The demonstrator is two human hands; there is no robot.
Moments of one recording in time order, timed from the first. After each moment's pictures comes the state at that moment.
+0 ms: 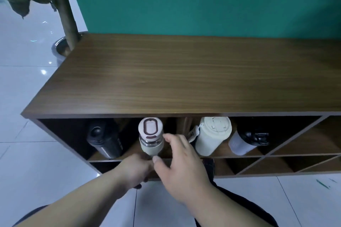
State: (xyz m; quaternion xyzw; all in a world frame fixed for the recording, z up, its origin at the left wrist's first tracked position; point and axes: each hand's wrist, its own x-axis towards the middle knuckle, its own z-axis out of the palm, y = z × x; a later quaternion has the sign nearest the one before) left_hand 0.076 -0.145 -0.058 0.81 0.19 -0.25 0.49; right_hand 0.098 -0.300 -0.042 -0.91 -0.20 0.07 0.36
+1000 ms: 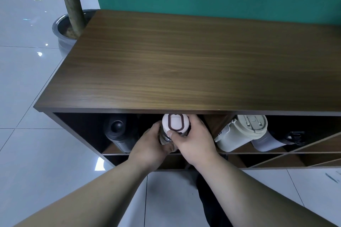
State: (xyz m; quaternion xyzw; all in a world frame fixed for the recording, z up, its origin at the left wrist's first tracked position) left_hand 0.114 -0.096 -0.121 0.85 0.17 -0.09 0.49; right_hand 0.153 -0.235 -0.080 -0.89 -0.04 0.10 0.45
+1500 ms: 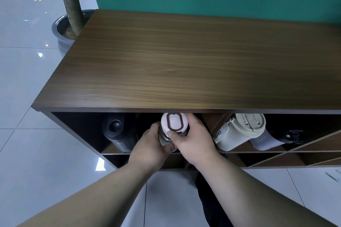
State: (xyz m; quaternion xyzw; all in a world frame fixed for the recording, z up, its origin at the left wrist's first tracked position) left_hand 0.111 -0.105 -0.124 0.87 0.18 -0.07 0.44; right_hand 0.153 -0.240 -0.080 -0.88 -0.06 0.12 0.45
